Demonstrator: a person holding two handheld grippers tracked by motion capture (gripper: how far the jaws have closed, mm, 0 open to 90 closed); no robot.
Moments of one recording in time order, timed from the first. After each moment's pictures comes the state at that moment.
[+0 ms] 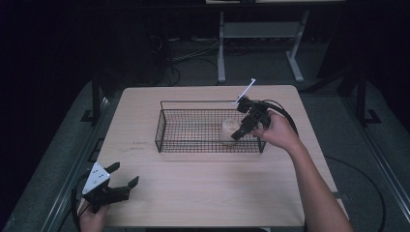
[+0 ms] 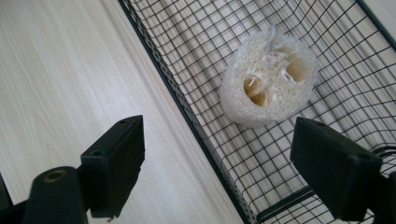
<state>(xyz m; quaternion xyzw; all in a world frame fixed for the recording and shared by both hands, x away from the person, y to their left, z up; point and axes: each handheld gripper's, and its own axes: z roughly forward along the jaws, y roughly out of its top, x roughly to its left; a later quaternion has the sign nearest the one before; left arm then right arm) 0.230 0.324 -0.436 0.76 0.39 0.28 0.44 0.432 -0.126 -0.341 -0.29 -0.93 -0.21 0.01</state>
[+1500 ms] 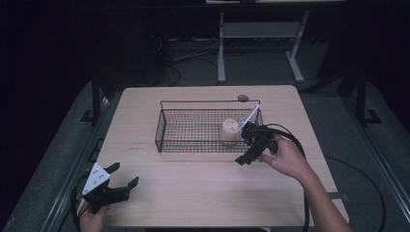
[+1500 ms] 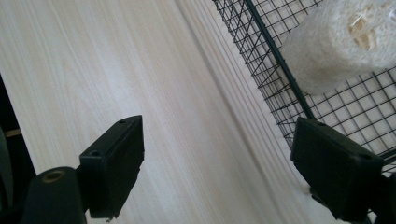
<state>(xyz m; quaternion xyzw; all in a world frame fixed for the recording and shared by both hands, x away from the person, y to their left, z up) 0.229 0.324 -0.436 0.76 0.39 0.27 0.44 0.361 -0.131 -0.358 -0.24 -0.95 -0.21 -0.01</state>
